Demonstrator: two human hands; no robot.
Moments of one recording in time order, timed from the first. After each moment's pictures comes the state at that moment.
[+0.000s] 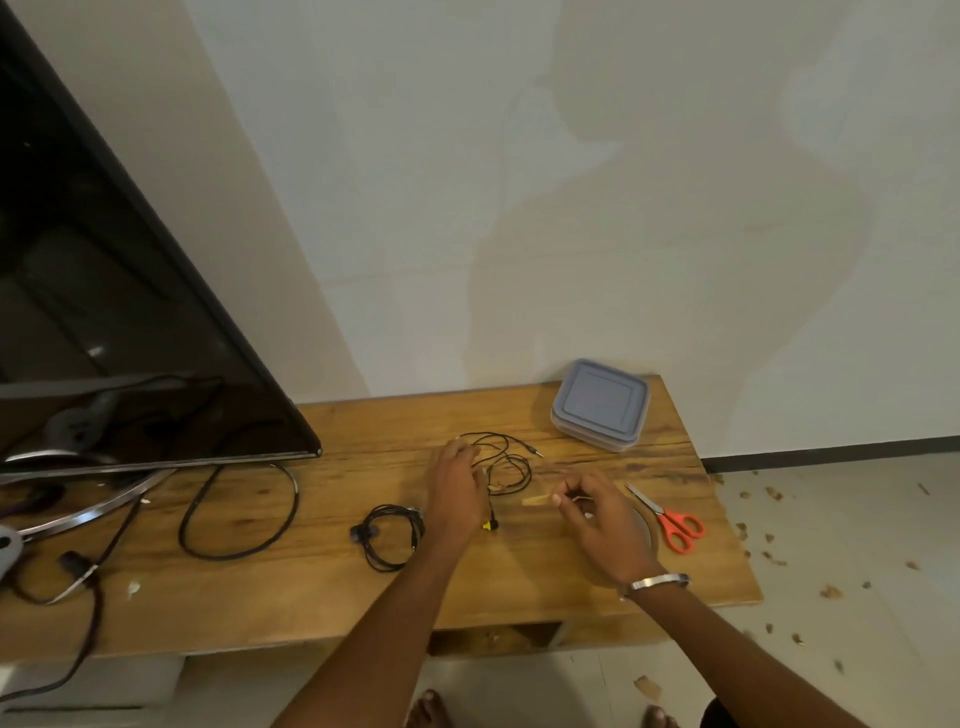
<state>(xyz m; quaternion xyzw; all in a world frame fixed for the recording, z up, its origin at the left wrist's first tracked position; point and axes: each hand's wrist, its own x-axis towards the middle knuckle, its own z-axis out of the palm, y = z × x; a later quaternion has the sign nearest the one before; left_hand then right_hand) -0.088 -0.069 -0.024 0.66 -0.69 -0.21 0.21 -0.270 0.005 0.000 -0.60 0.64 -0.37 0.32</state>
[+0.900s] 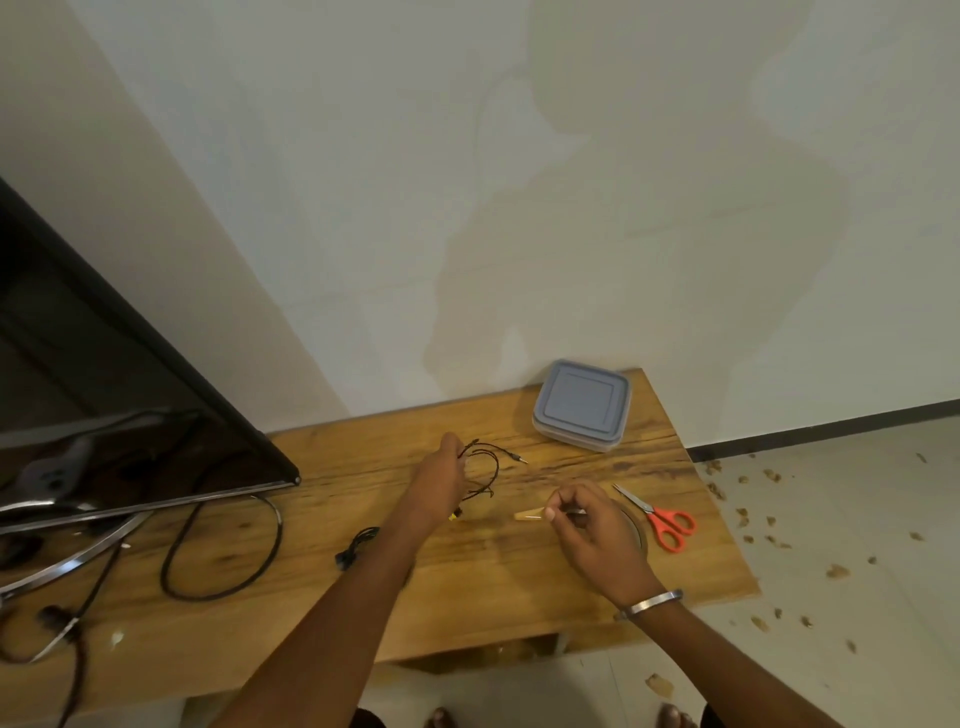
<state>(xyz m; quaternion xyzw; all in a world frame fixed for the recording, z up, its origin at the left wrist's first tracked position) -0.084 -0.112 -0.008 0.60 -0.75 -0.25 0.07 -0.280 0.011 -0.009 -0.56 0.62 -0.42 0.35</state>
